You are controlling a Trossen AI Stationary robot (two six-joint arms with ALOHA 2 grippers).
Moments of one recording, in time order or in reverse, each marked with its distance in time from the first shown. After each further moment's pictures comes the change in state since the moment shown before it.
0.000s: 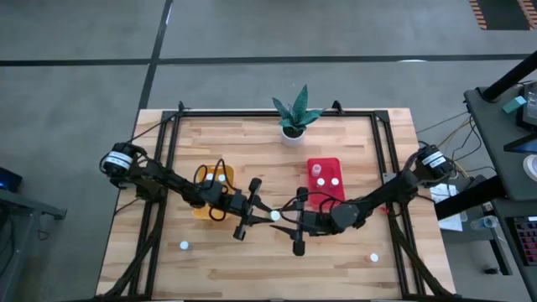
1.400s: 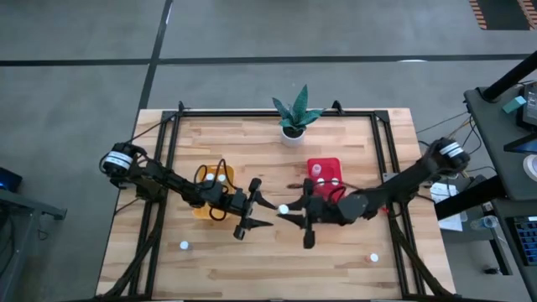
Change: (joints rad) left arm -0.002 -0.003 -0.012 -0.020 -0.004 -0.058; right arm -0.028 -0.217 0.000 -0.349 -0.054 0.390
